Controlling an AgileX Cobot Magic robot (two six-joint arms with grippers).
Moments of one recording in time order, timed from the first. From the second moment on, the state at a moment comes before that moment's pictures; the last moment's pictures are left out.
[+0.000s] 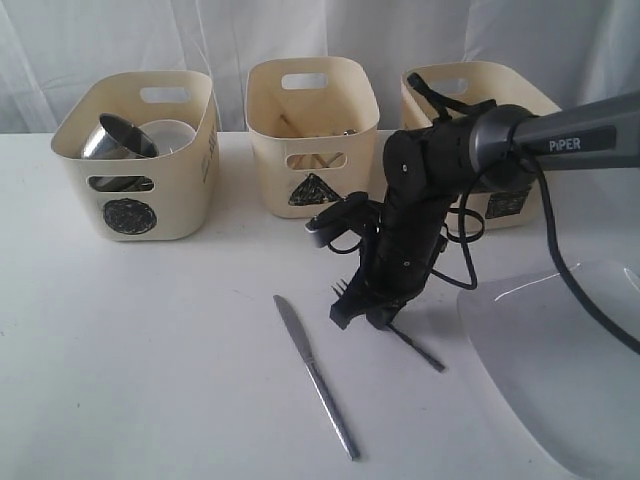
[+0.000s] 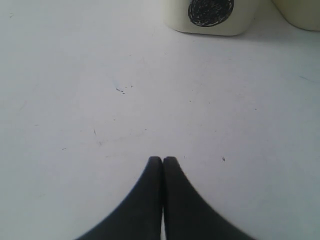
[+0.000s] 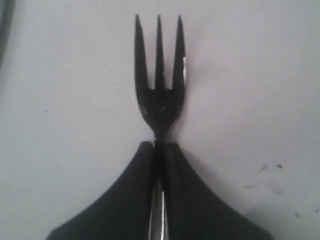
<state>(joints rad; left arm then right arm) 0.05 0.00 0.02 -0.26 0.50 0.15 0.37 2.09 -1.37 0.11 0.83 -0.33</state>
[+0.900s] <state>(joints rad) 0.05 0.00 0.02 -0.26 0.50 0.15 0.37 1.95 -1.54 0.27 0.91 -0.48</state>
